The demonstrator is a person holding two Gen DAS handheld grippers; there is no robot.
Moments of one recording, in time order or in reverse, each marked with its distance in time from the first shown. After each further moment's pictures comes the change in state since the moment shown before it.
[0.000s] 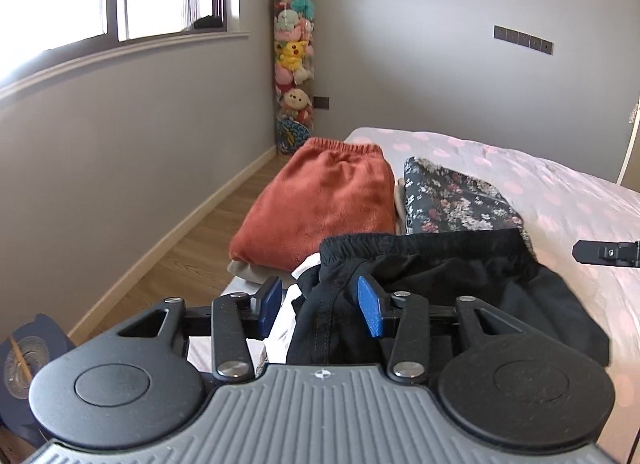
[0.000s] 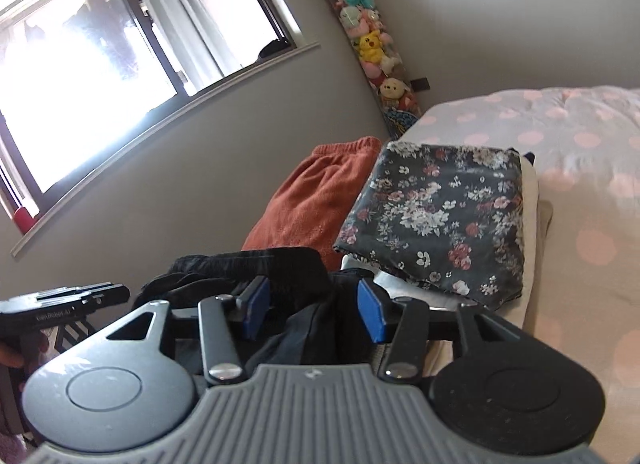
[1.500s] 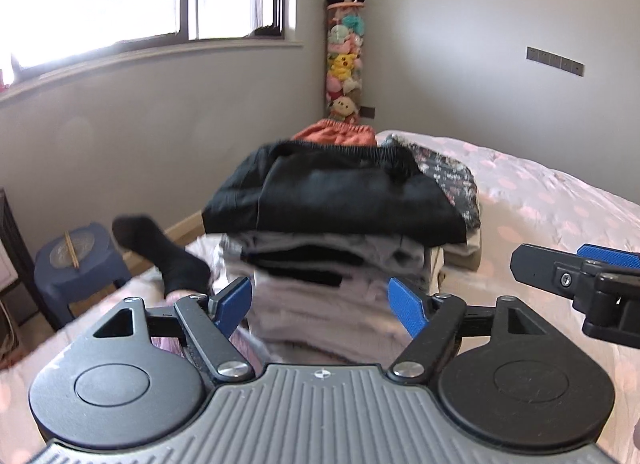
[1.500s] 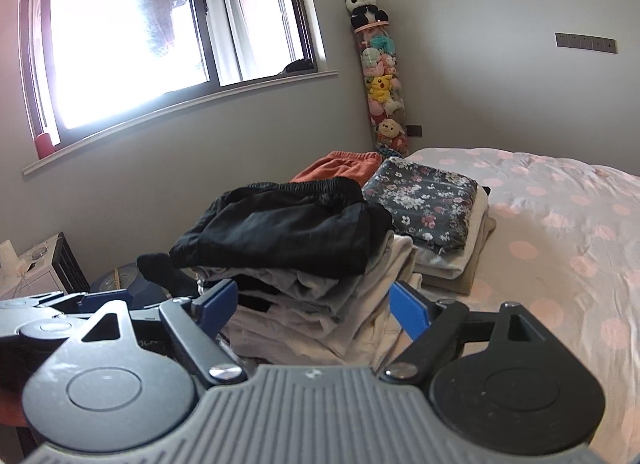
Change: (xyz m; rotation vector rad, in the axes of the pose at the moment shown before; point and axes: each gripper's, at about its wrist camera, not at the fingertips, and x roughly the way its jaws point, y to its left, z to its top) left arm -0.129 -0.156 -0.131 -0.158 -0.040 0.171; right arm -0.178 0.086 -0.127 -0.222 -0.076 -0.121
